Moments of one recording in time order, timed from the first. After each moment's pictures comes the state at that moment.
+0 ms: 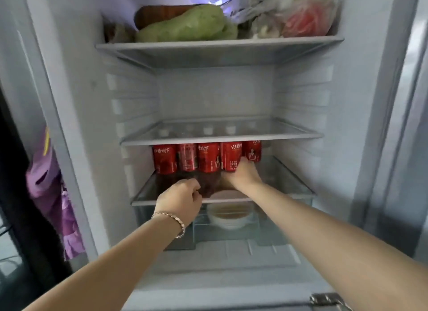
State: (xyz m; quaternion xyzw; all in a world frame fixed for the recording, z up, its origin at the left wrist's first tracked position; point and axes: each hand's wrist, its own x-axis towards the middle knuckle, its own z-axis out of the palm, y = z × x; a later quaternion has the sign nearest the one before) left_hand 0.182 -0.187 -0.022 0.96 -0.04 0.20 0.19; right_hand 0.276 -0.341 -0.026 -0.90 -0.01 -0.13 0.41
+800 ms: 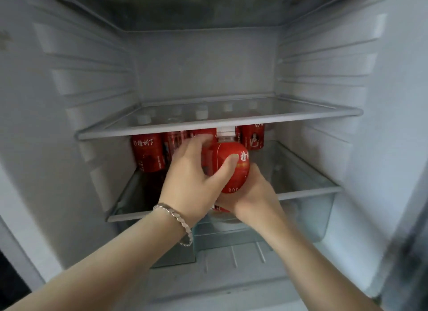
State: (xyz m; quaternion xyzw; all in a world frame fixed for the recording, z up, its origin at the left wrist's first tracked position) left_hand 0.223 -0.201 0.004 0.85 -0.18 0.27 0.42; right_hand 0.217 -0.316 -0.023 -0.87 0.04 -0.10 0.49
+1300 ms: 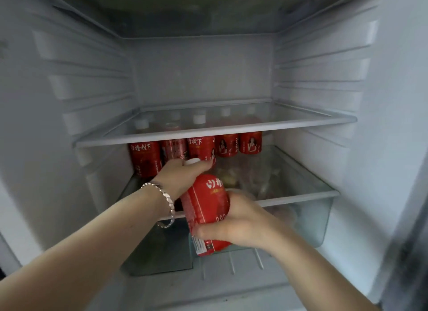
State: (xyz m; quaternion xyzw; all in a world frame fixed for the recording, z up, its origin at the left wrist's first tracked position) left_hand 0.252 -0.191 0.019 0.81 0.01 -0.04 0.59; right_hand 0.210 -0.317 -0.031 -0.86 -0.12 0.09 0.48
